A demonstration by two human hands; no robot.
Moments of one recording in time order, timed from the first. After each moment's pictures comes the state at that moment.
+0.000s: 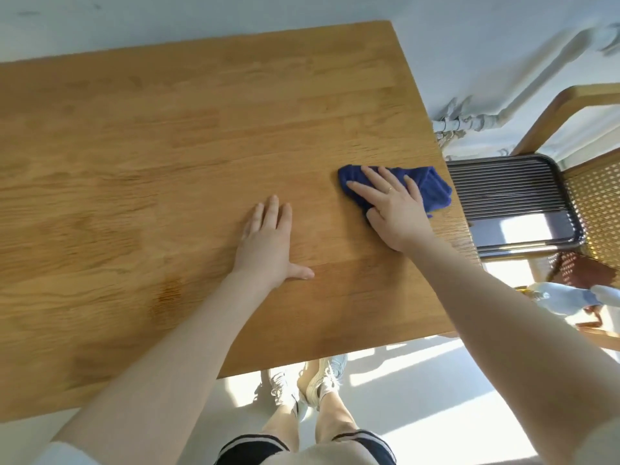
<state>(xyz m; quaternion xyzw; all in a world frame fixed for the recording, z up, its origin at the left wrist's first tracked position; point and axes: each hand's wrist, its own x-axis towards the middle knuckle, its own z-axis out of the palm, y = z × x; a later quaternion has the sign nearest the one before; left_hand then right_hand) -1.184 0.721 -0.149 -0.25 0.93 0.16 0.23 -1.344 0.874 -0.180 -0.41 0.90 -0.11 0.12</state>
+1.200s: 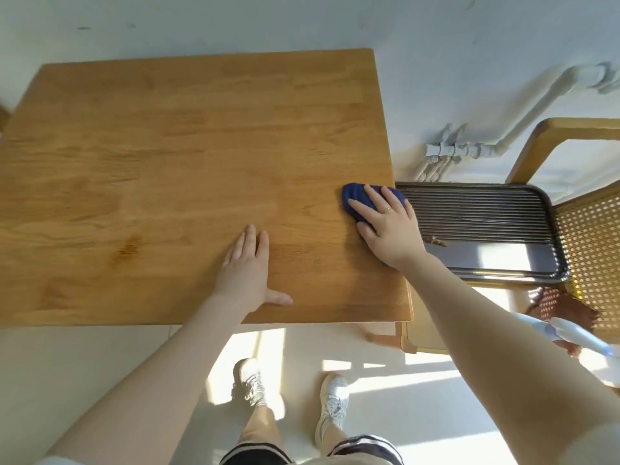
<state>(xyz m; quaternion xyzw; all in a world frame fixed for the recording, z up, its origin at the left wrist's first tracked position) -1.173 0.838 -0.142 -0.34 0.90 0.14 0.25 -1.384 0.974 -0.191 -0.46 0.87 -0.12 0.12</state>
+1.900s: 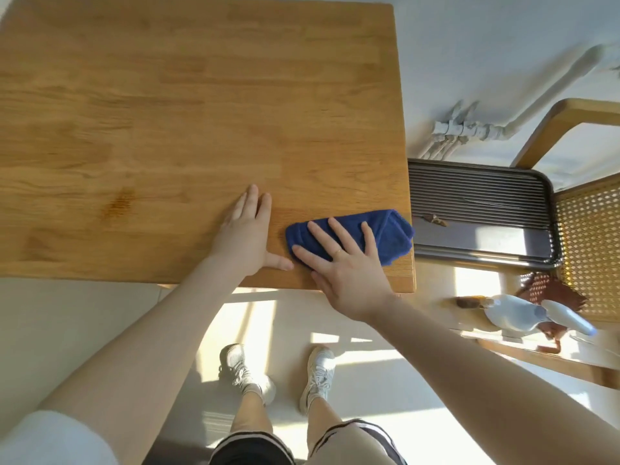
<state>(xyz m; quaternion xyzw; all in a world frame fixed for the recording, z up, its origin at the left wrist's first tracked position) -1.165 0.838 -0.151 -0.35 0.90 0.16 0.20 -1.267 1.000 -0.196 -0.62 0.78 -0.05 0.05</state>
